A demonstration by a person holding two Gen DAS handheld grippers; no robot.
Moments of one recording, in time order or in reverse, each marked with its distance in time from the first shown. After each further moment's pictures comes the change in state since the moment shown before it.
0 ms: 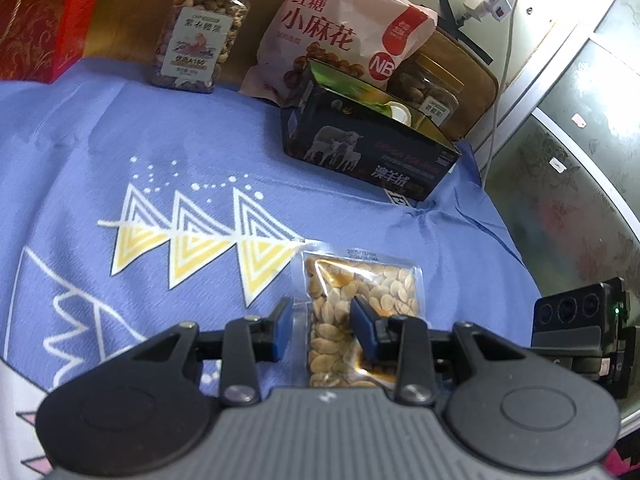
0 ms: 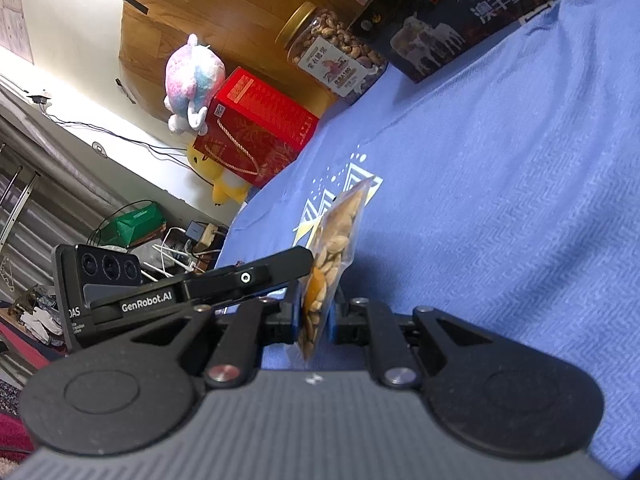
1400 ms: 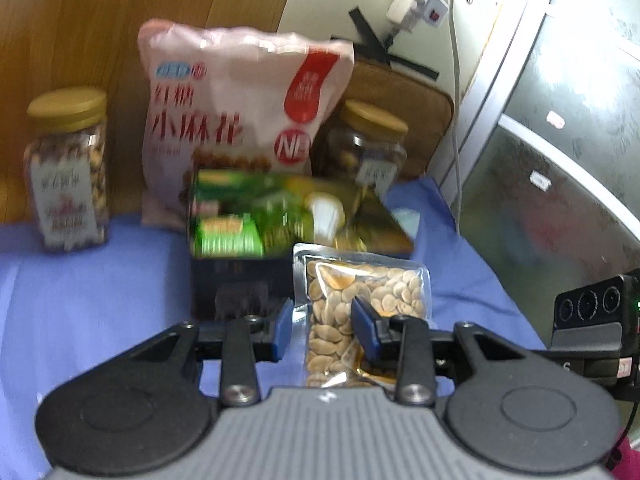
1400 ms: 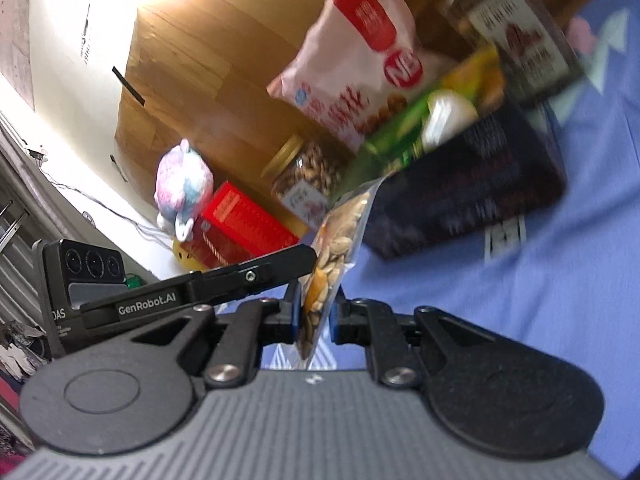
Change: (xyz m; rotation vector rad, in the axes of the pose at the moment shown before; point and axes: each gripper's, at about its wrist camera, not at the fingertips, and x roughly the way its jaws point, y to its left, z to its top) left arm 0.061 -0.083 0.121 0.239 -0.083 -0.012; right arm -0.041 -0.007 0.104 -0.091 -0.232 -0.052
